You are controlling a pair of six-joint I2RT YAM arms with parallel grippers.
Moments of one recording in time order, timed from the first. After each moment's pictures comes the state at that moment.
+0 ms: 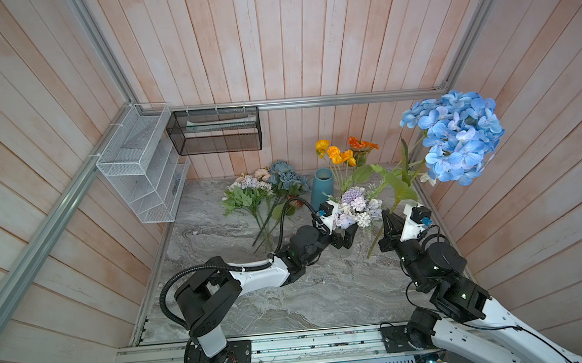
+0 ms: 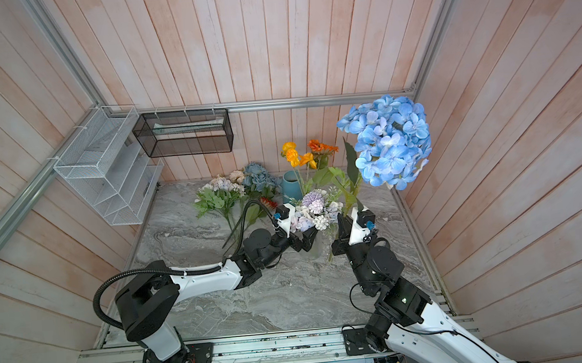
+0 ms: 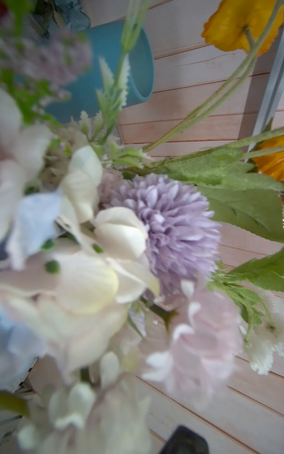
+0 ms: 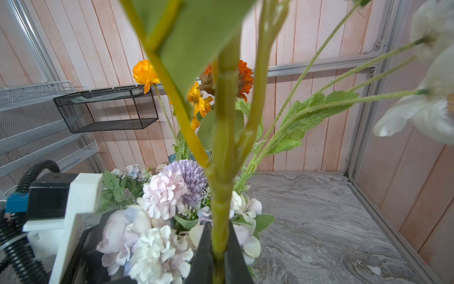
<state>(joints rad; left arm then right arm) -0.96 1.73 0.98 0.81 -0.09 -0.17 0.82 0.53 0.64 -0.06 0.59 0.12</state>
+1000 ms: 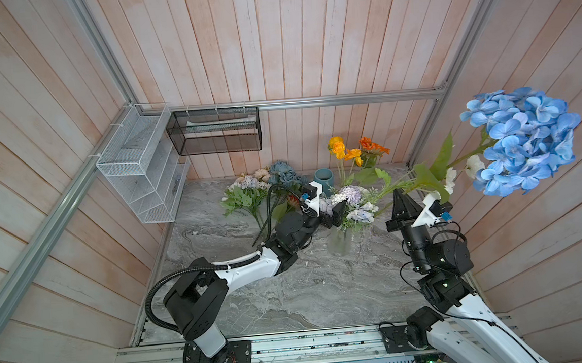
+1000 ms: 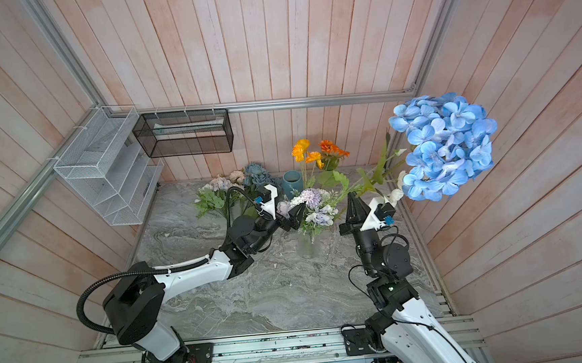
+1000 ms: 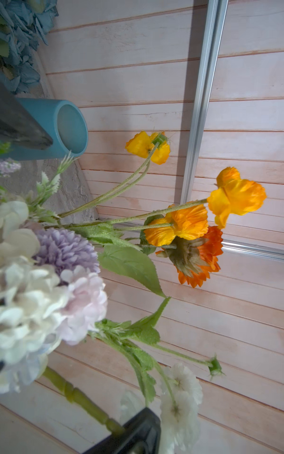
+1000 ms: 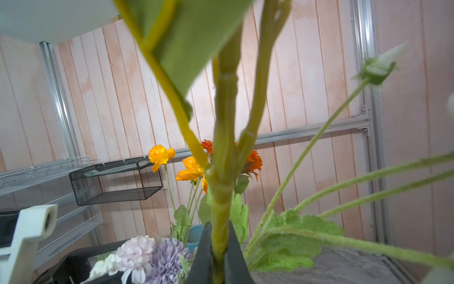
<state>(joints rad) -0.86 1.66 1.02 0.85 -0.08 -0.14 0.46 0.62 0.53 0.50 0.21 0.13</state>
